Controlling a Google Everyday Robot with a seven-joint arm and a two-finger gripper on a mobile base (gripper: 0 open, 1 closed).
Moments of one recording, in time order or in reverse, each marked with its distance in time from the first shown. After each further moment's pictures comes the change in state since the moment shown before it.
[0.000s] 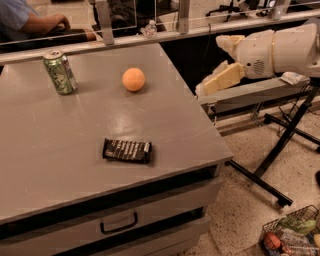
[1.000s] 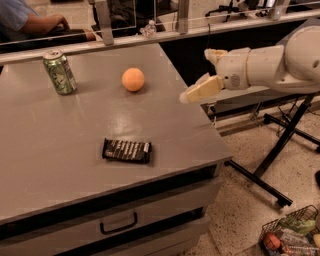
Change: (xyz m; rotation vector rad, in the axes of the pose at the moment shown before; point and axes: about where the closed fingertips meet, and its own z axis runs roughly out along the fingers) arm 0.031 -0.009 0.054 0.037 -0.010 0.045
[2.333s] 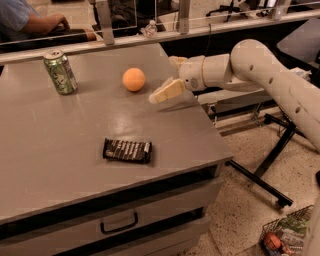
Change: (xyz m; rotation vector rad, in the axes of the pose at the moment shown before) arm 0.013 -0.013 0.115 -0.111 -0.060 -0.005
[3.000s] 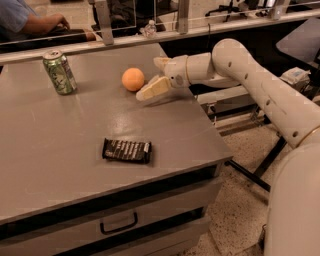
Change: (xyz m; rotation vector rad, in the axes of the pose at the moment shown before) arm -0.005 -0.004 0.052 -0.096 -0.034 0.035
